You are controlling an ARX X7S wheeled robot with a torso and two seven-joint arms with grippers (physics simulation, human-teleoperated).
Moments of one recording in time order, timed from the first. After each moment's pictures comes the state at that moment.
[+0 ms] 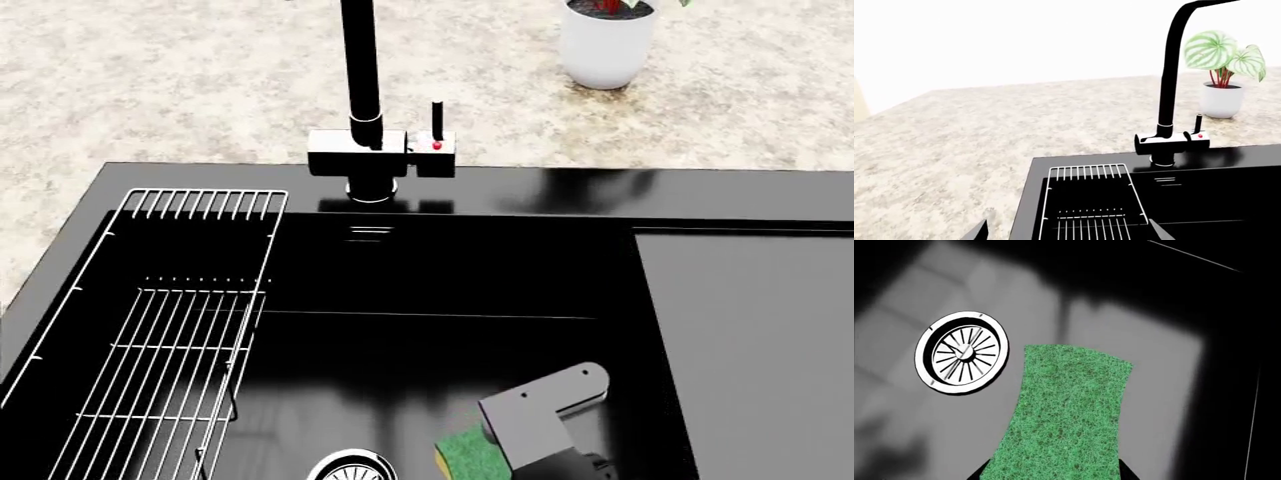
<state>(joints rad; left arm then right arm) -0.39 -0.71 -0.28 0.86 -1.38 -1.13 -0.80 0.72 0.50 -0.63 0.02 0.98 1.14 0.29</state>
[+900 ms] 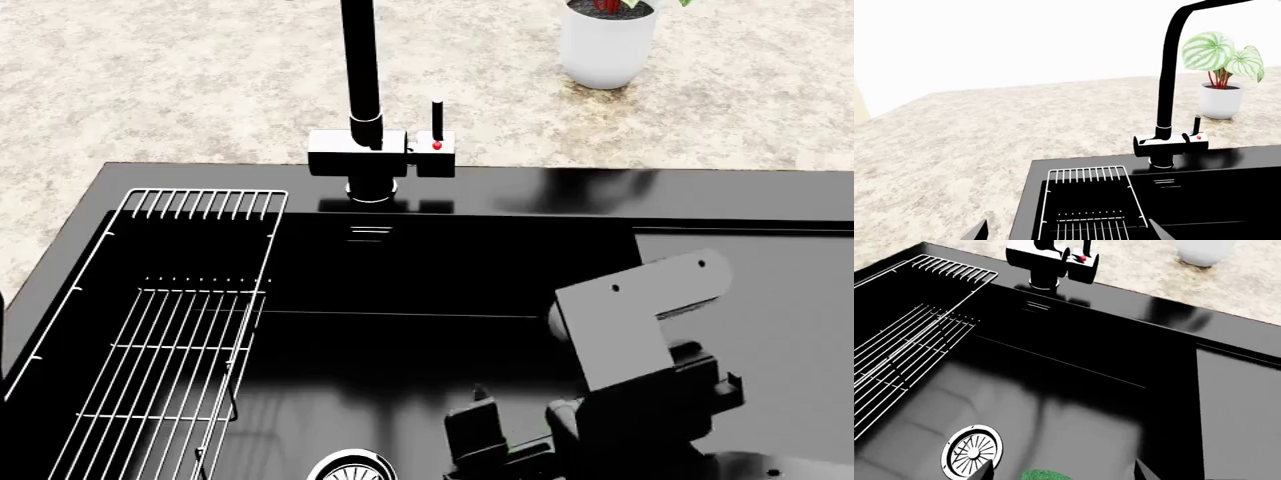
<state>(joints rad) -0.42 -0.73 -0.24 0.86 -1.41 -1.13 -0.83 0.74 0.63 -0.28 -0.40 1.35 1.26 0.61</state>
